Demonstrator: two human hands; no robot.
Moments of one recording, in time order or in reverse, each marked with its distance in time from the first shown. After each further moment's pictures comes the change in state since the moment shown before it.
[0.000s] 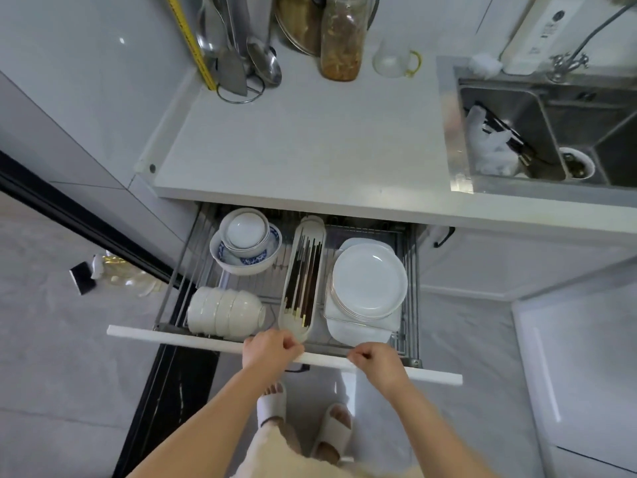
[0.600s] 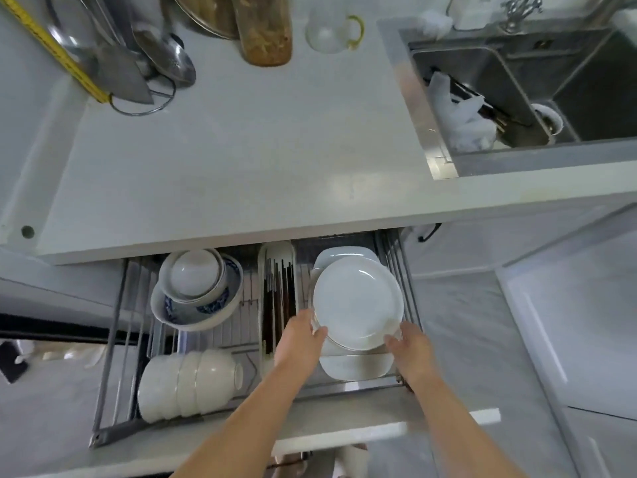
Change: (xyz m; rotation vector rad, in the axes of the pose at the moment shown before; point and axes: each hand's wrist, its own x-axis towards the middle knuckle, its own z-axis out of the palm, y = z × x) left_hand 0.133 0.074 0.017 -0.303 -0.039 0.140; right_hand 0.103 0.022 -0.035 0.290 0.450 0.289
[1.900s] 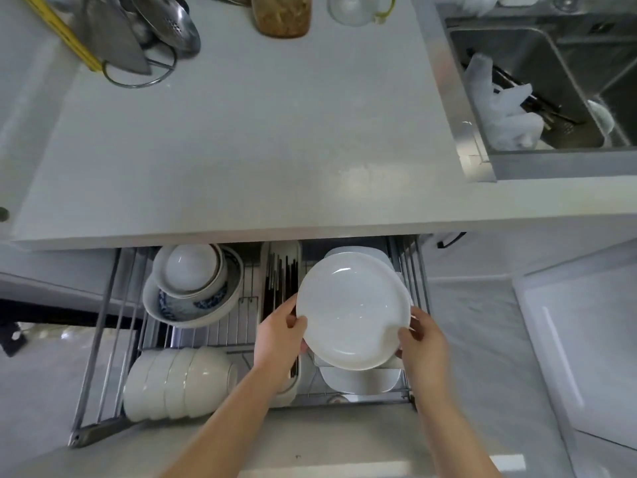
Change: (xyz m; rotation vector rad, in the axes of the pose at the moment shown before) left_hand 0.026 -0.011 -0.019 -0.386 0.112 -0.126; right_hand 0.011 -0.032 0.002 0.329 0.091 -0.026
